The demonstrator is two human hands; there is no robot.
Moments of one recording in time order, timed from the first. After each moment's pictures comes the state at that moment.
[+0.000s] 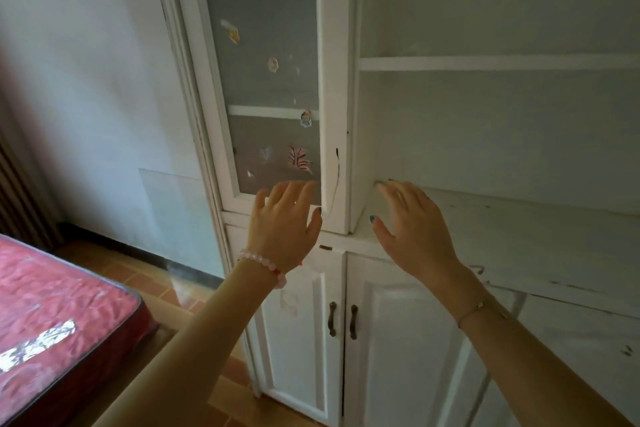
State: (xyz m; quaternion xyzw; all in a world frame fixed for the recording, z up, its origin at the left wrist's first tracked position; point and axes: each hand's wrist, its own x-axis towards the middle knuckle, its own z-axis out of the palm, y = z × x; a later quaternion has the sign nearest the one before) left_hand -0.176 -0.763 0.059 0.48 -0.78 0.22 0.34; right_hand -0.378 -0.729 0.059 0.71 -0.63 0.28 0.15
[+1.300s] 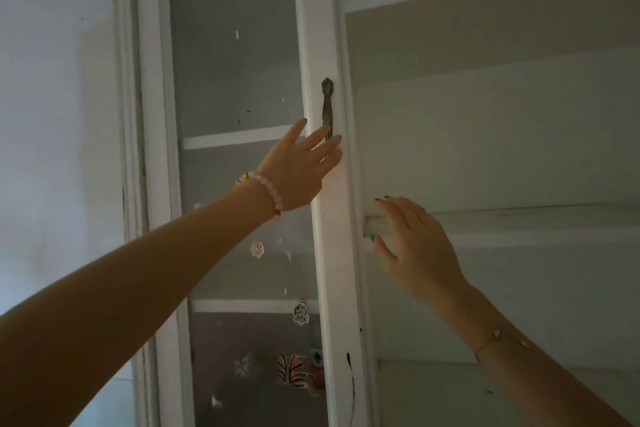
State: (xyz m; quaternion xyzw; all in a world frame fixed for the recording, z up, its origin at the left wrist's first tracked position) left_hand -0.194 -0.972 0.363 0.27 -0.66 0.69 0.15; right_hand -0.378 -0.897 0.240 0.62 -0.55 0.41 0.38
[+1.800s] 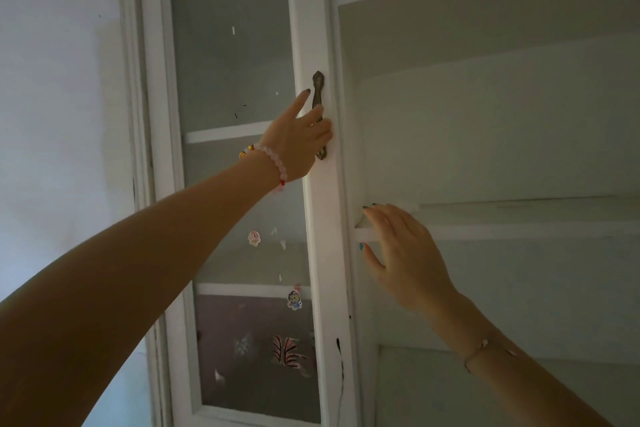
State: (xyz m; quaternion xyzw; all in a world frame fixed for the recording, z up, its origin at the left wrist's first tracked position) left_hand -0.214 -0.956 0.388 0.32 -0.60 0.73 0.06; right_hand -0.381 -0.881 0.225 0.66 -0.54 0.40 0.34
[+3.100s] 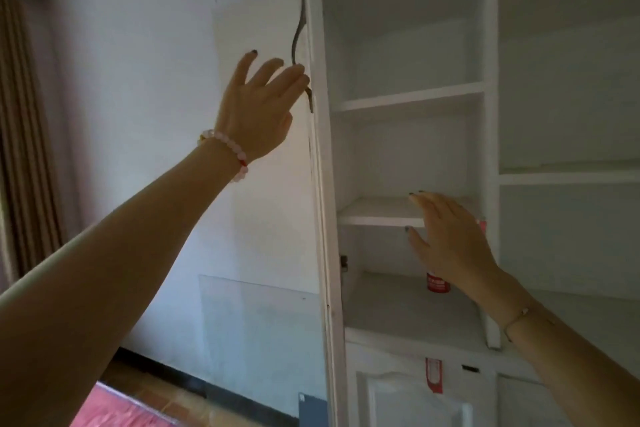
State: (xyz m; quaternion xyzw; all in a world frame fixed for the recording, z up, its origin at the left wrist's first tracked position) left_hand 0.152 -0.840 0.356 0.28 -0.64 0.63 0.33; right_hand -0.131 -0.805 0.187 0.67 -0.56 0.37 0.31
